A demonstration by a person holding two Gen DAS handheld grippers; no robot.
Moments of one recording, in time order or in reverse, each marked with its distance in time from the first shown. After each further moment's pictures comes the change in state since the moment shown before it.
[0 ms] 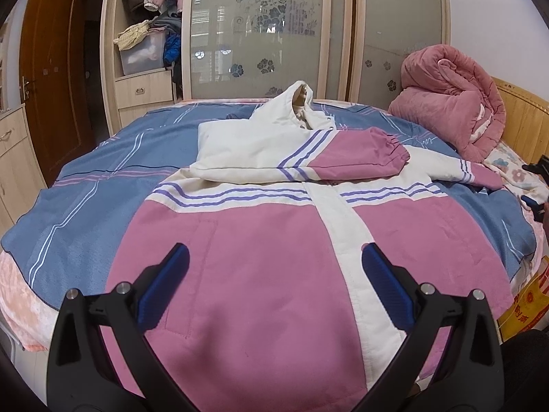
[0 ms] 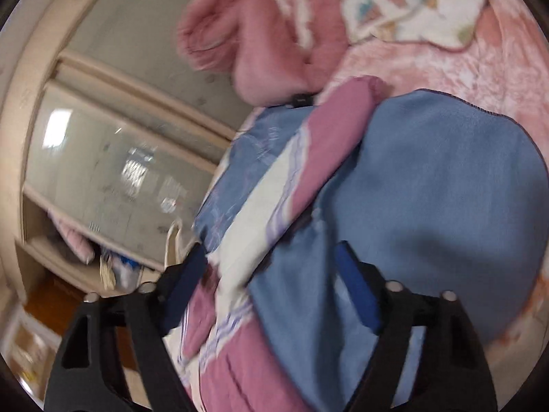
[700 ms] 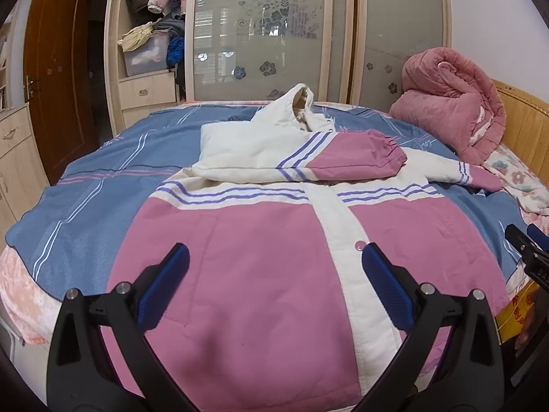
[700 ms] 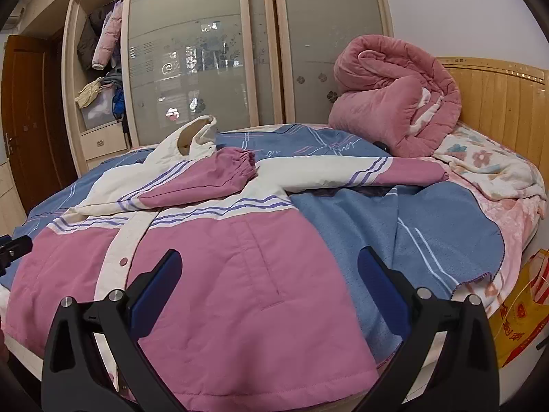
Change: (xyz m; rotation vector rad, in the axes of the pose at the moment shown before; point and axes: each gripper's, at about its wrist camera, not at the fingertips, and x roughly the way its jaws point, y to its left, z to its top) left arm -0.015 -0.006 -0.003 -0.003 -0.021 0.004; right arm -0.057 0.136 -0.300 -0.953 -0.147 -0.200
